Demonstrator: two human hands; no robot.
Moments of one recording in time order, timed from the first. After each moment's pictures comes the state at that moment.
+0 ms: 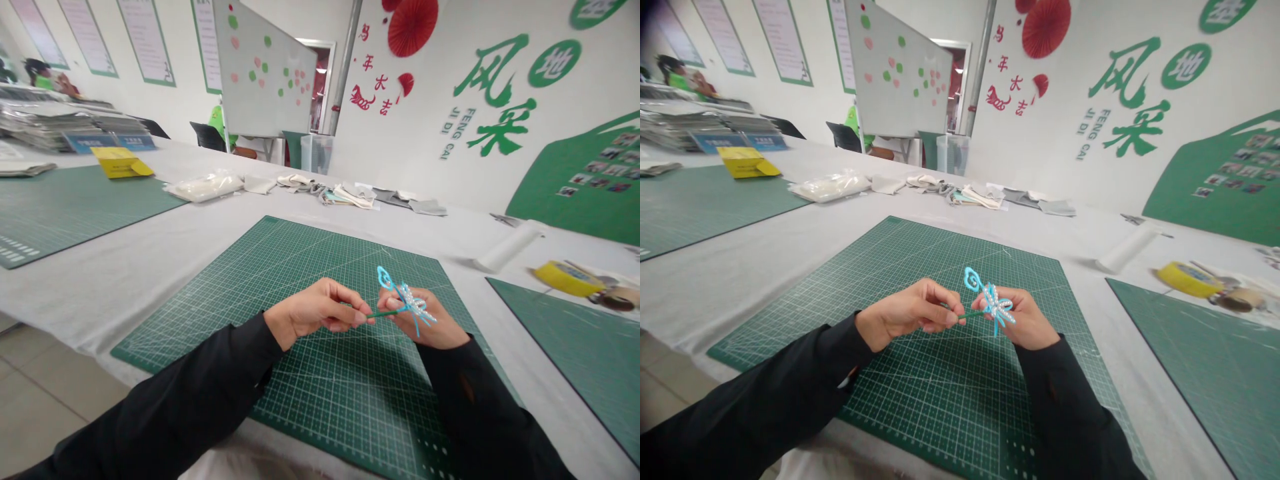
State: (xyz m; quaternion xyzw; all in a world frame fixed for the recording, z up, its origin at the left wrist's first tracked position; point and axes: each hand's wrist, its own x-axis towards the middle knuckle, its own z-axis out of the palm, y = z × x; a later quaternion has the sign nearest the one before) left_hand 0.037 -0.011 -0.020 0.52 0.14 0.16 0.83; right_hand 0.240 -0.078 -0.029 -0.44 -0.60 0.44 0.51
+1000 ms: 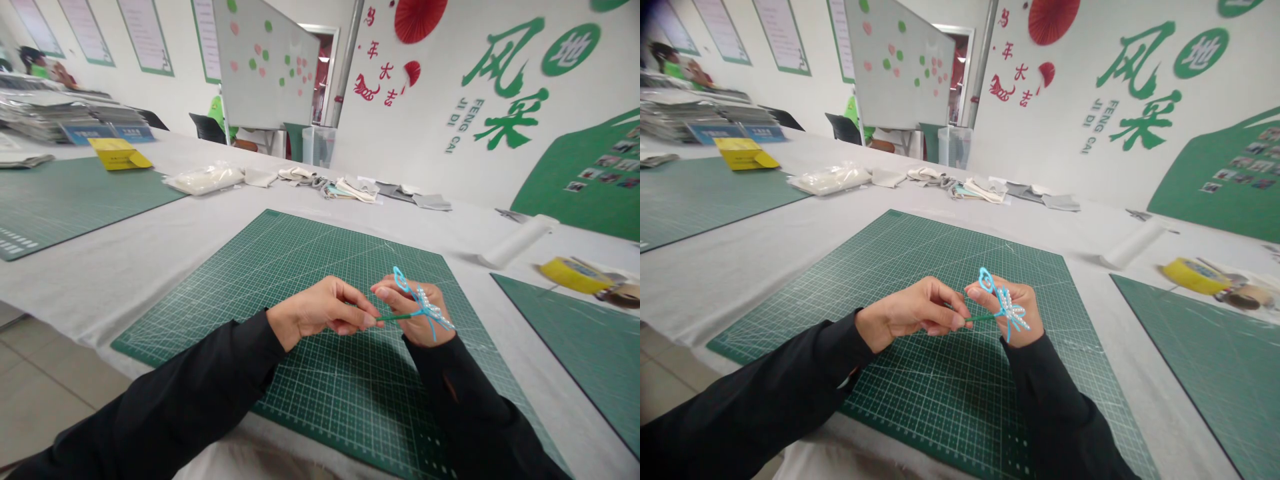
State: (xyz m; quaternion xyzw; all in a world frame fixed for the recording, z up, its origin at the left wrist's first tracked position) left_hand 0.040 -0.017 -0.021 0.51 0.14 0.15 0.83; right_hand 0.214 -0.074 -0.033 -0.49 -0.56 0.31 0.59
